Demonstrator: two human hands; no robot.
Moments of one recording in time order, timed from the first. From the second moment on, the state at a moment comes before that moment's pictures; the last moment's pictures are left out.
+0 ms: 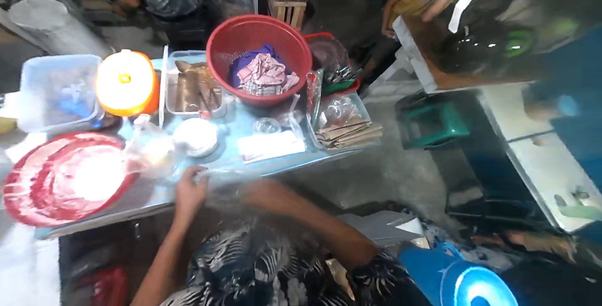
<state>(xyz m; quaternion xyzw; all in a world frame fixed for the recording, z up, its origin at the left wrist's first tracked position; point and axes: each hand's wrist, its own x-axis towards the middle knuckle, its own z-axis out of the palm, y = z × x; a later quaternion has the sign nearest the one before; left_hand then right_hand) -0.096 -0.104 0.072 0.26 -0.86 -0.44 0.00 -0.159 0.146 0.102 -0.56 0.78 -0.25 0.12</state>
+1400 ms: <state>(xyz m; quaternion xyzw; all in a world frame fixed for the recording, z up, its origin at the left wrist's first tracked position) -0.144 -0.095 0.061 0.43 -0.66 -0.62 -0.06 -0.334 0.229 0.156 -0.03 0.76 -0.63 0.14</state>
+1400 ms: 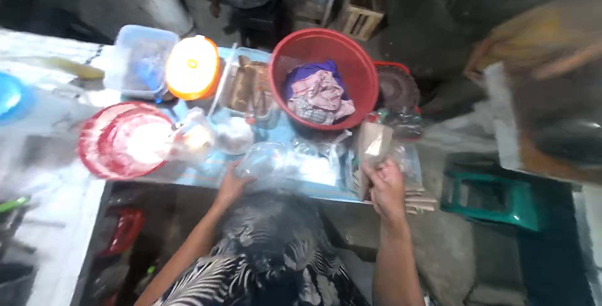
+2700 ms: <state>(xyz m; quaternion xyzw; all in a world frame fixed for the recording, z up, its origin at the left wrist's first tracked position) -0.144 -0.104 0.023 0.51 -0.75 -0.37 -0.20 -0.255 -0.008 0.025 -0.53 0.78 0.10 0.32</state>
